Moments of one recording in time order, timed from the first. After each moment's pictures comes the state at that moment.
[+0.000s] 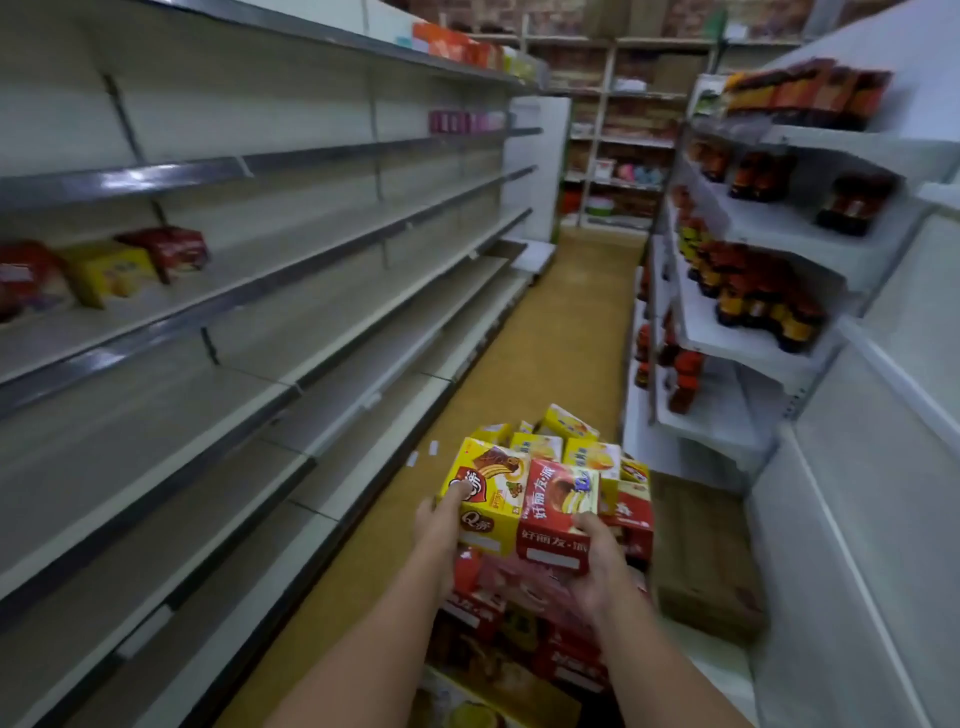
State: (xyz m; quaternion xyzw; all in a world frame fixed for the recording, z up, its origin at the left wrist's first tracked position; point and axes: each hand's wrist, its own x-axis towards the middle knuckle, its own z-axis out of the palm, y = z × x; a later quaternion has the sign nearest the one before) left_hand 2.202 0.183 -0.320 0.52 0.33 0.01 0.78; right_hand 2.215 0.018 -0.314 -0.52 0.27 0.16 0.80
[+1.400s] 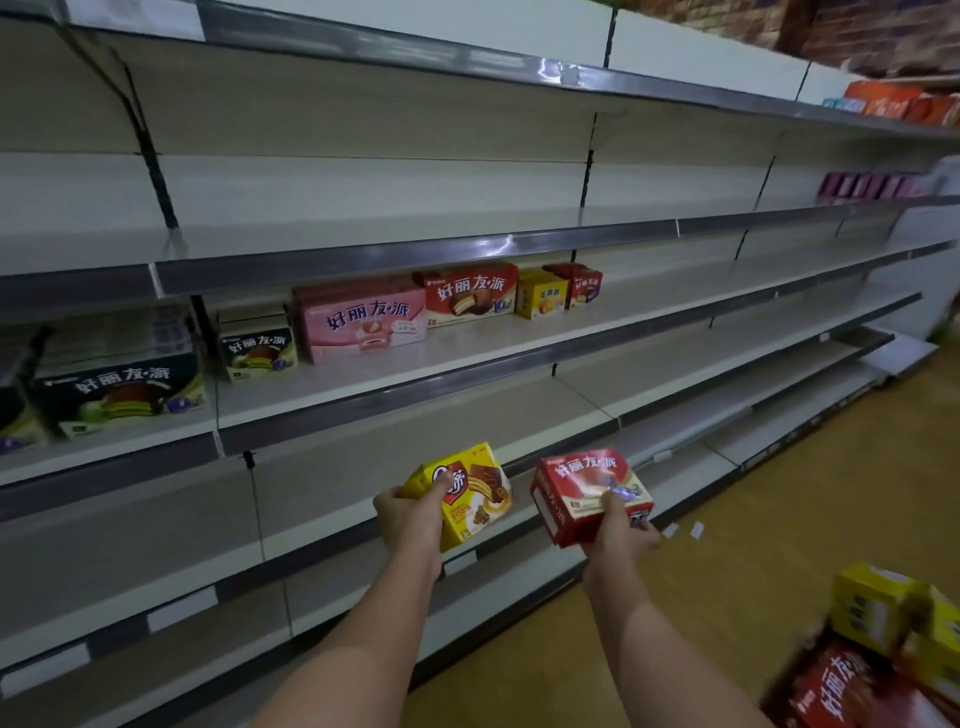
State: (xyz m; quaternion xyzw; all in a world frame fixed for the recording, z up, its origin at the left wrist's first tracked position) left_hand 1.955 0.523 -0.270 0.37 0.52 0.39 0.67; right_hand 2.091 0.400 -0.278 -0.53 0.16 0.23 0.80
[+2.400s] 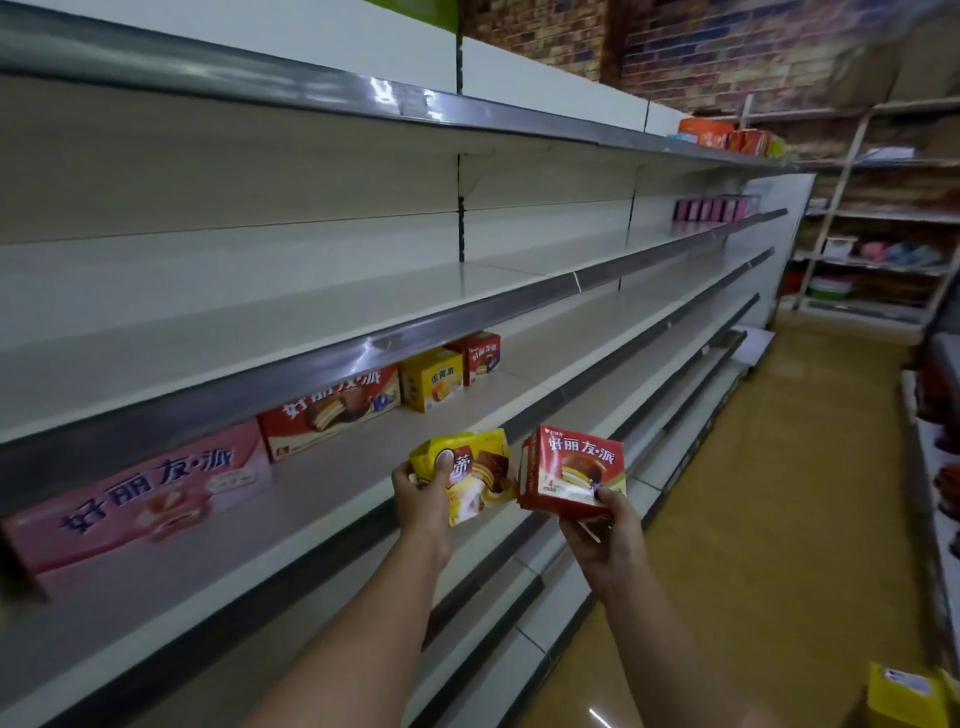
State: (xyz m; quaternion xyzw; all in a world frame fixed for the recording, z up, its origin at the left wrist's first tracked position) left_hand 2.238 0.666 -0.214 0.46 0.36 0.32 0.74; right_hand 2.315 0.504 -0.228 -0.38 0.12 0.26 0.88
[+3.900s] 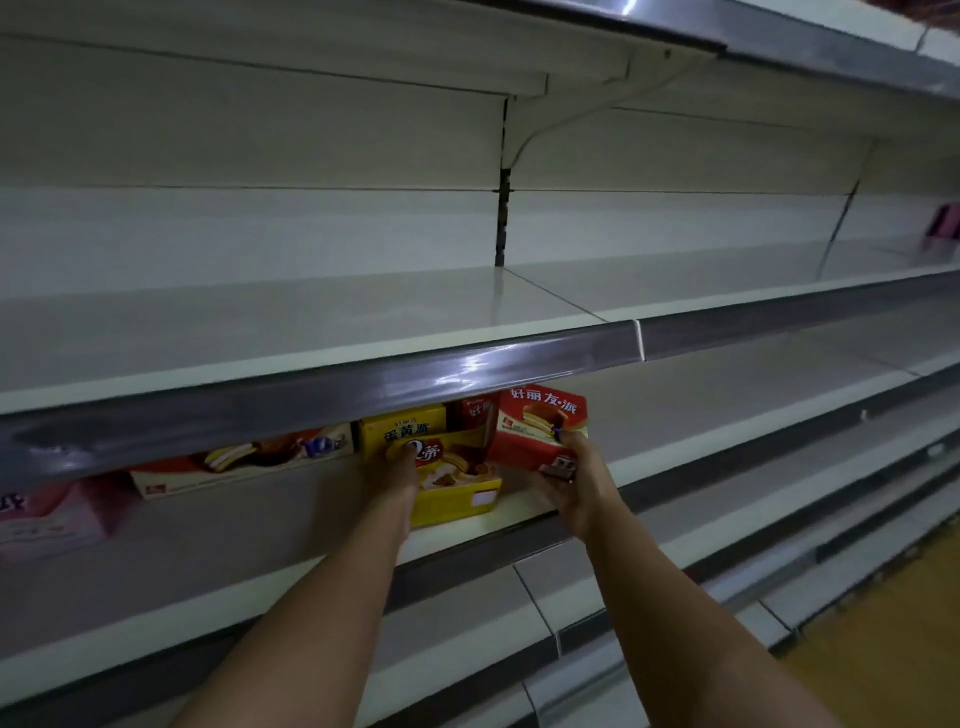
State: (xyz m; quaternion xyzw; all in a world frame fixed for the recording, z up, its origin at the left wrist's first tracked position) left_hand 2.506 0.806 -0.249 0.44 0.56 0.37 0.59; right_hand 2.665 0.685 -0.224 -0.51 -0.09 0.45 0.72
